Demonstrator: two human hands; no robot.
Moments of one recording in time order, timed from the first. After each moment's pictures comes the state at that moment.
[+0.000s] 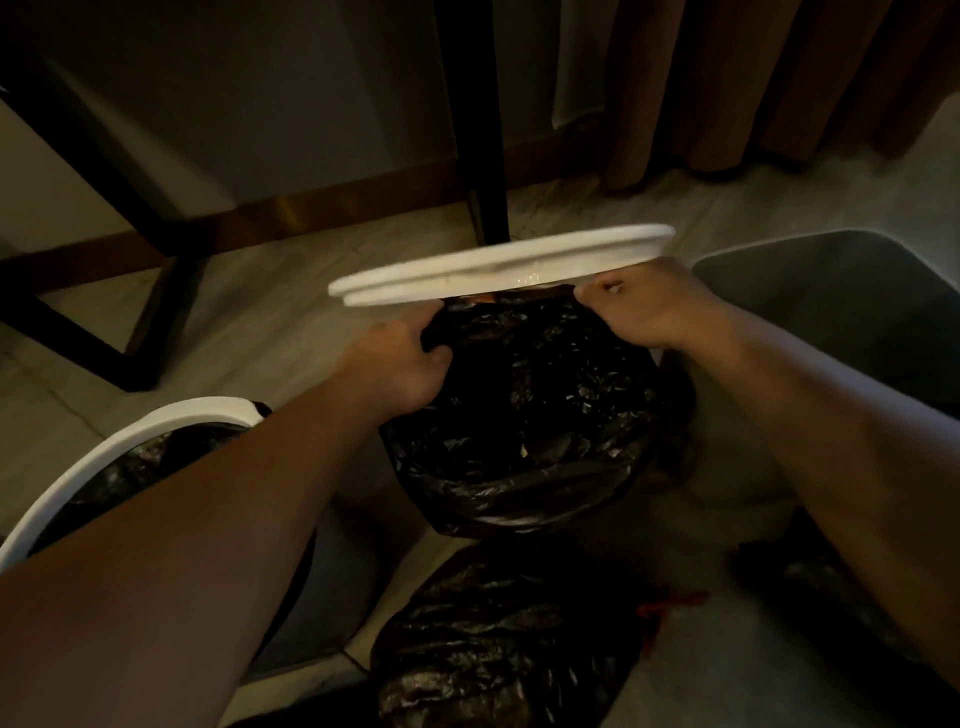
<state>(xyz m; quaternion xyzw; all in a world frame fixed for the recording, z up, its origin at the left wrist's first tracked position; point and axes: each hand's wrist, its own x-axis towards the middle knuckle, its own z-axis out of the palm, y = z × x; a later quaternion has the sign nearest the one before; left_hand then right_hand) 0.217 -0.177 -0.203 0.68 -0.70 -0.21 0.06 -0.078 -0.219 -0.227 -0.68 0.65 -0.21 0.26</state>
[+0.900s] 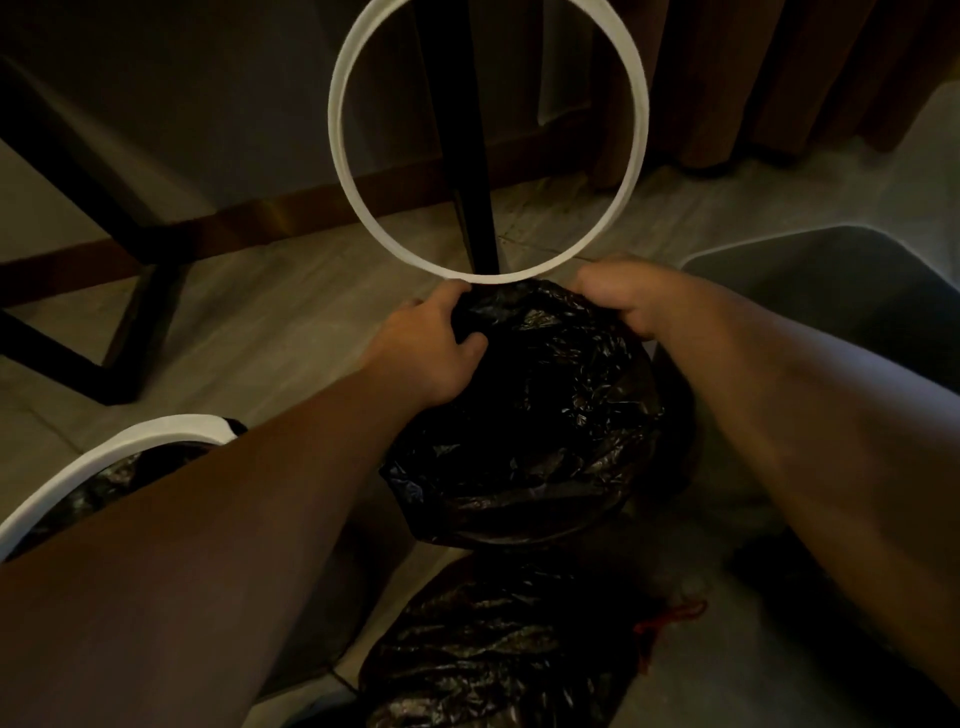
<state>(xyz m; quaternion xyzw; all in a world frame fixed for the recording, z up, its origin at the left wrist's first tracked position) 0.179 -0.203 -0.214 0.65 -0.73 -0.19 0.08 -0.064 -0.267 -0.236 -0.40 0.68 -0.23 0.56</state>
